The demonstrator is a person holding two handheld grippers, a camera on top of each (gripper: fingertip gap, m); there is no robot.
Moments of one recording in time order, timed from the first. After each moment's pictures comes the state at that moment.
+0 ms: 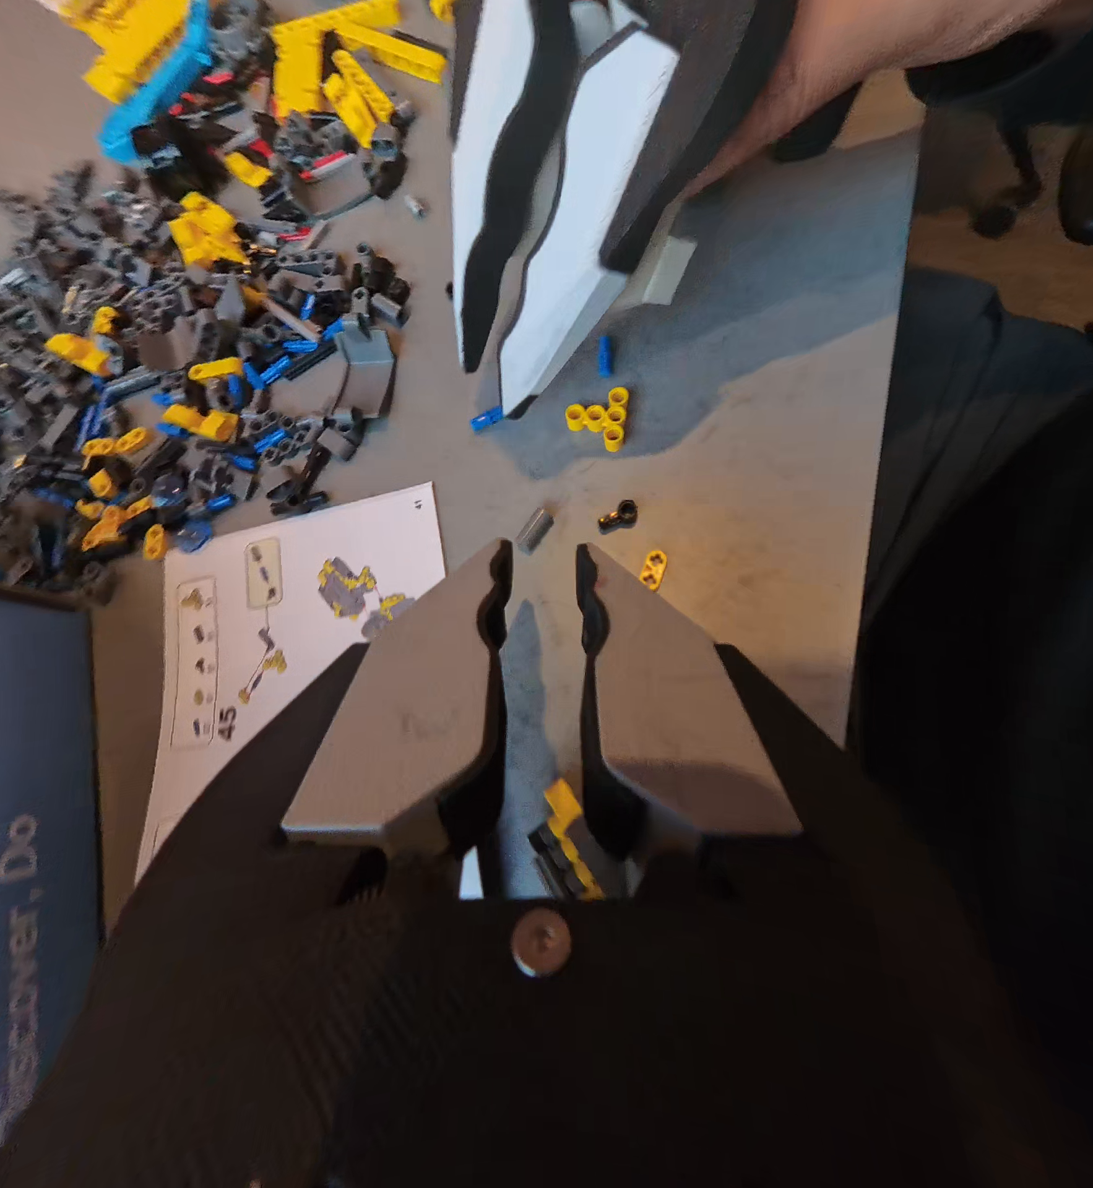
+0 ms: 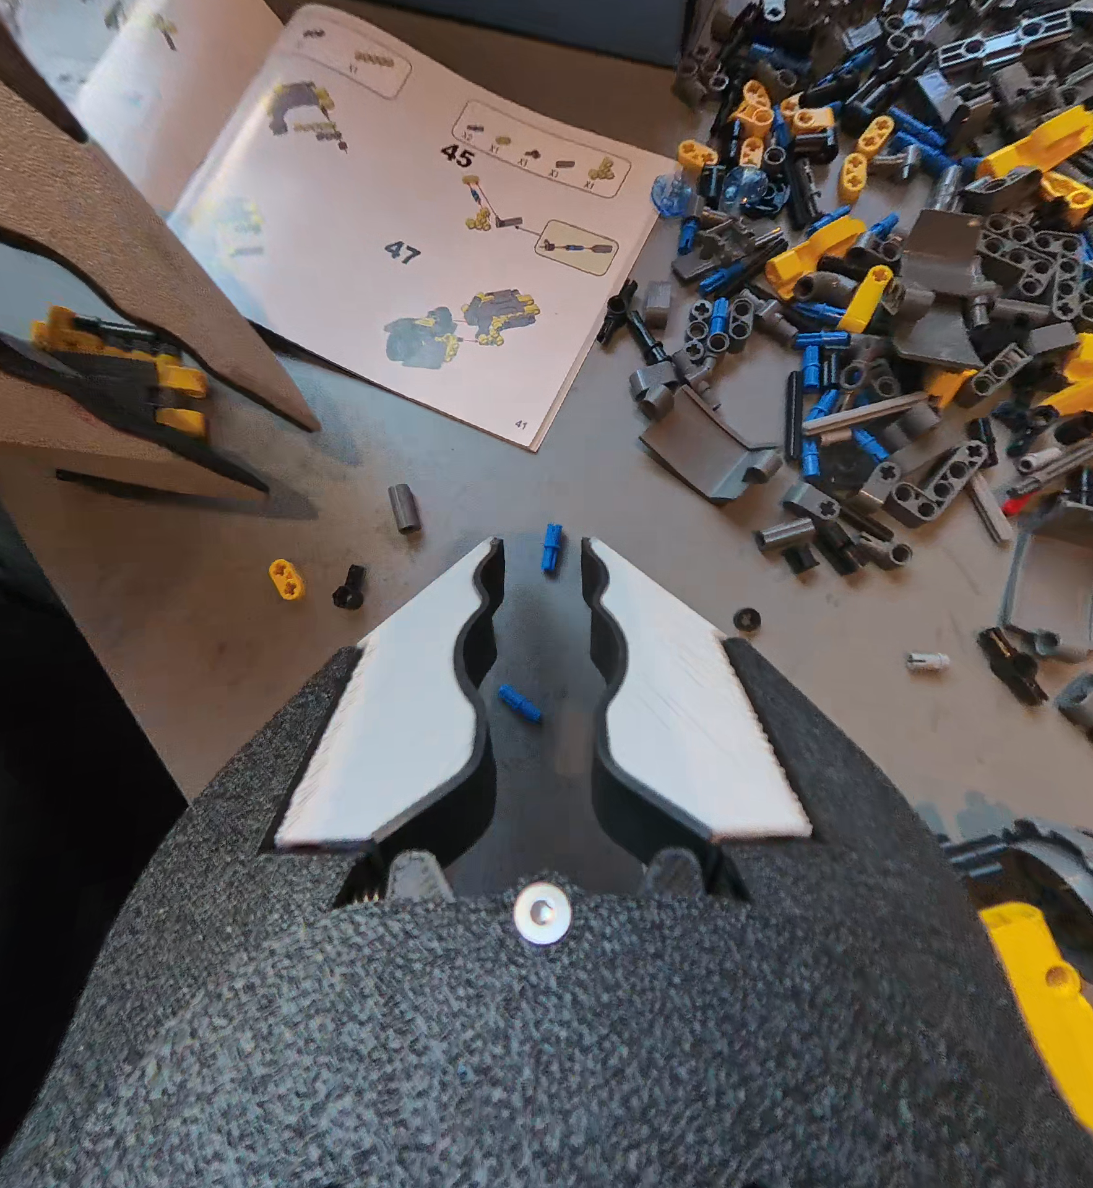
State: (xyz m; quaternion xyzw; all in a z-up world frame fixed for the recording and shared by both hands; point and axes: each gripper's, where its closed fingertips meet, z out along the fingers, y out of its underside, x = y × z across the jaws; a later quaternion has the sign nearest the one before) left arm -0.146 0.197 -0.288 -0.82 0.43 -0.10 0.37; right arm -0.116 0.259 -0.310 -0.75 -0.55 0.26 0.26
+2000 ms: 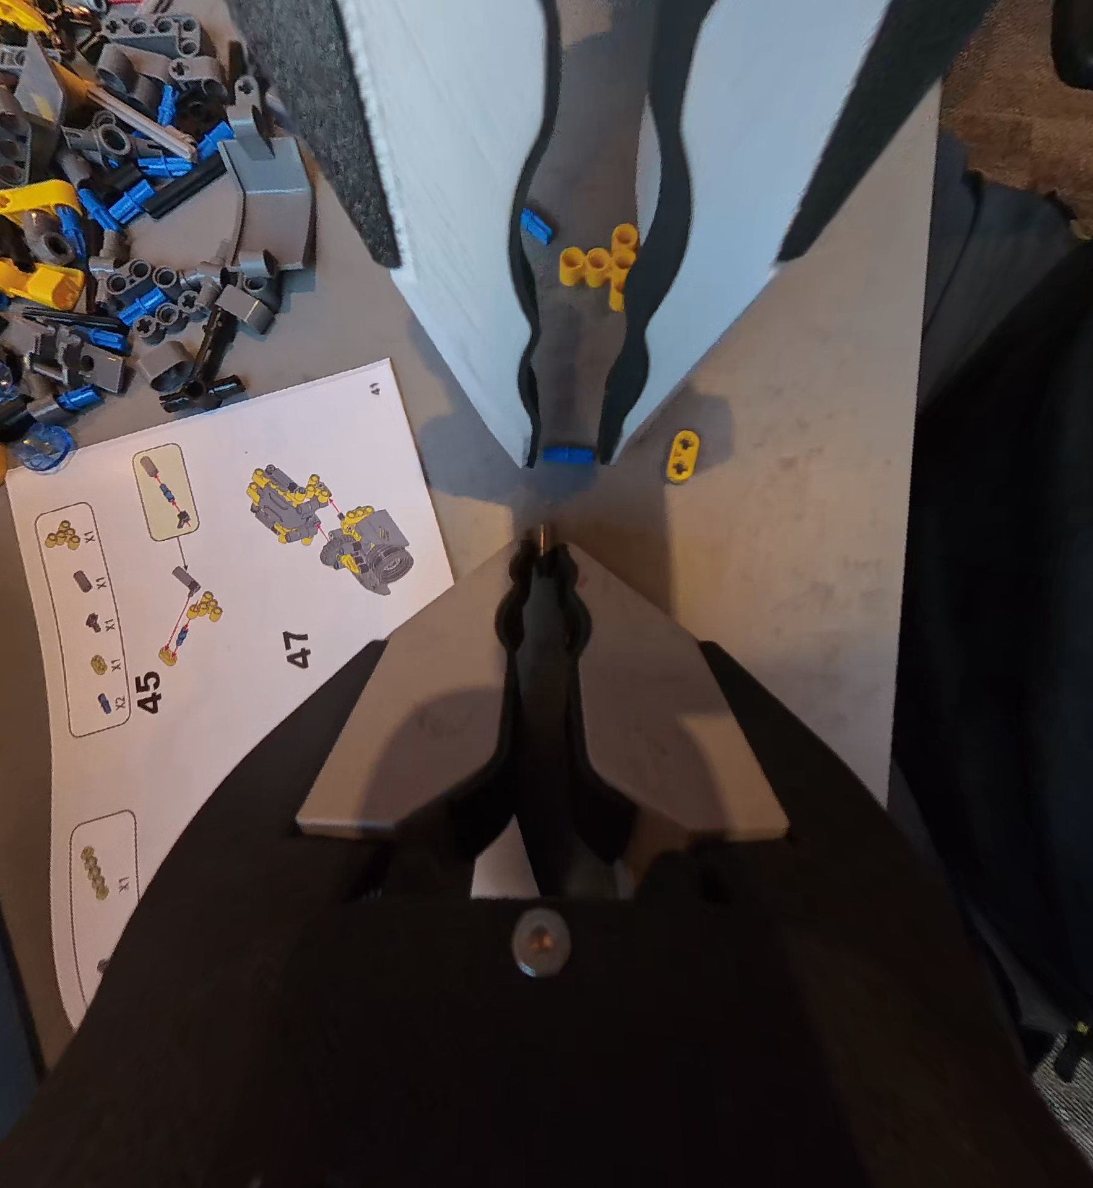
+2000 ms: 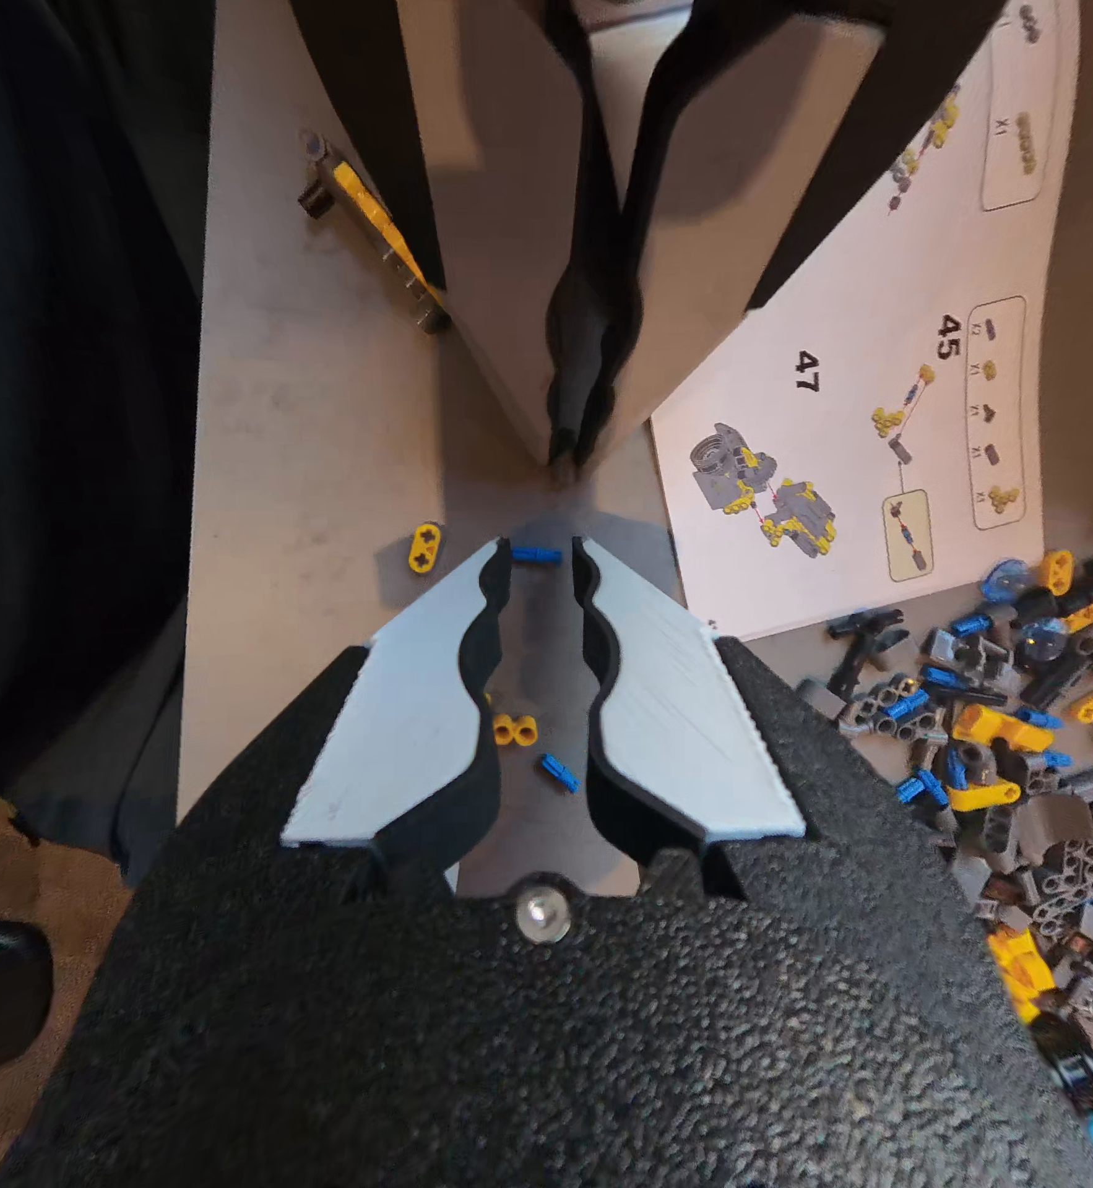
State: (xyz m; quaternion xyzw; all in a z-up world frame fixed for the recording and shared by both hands) left arm -0.171 0.189 -0.326 -0.83 0.46 -0.15 0.28; right arm -0.155 0.194 -0.318 -0.45 -0.87 0.17 0.12
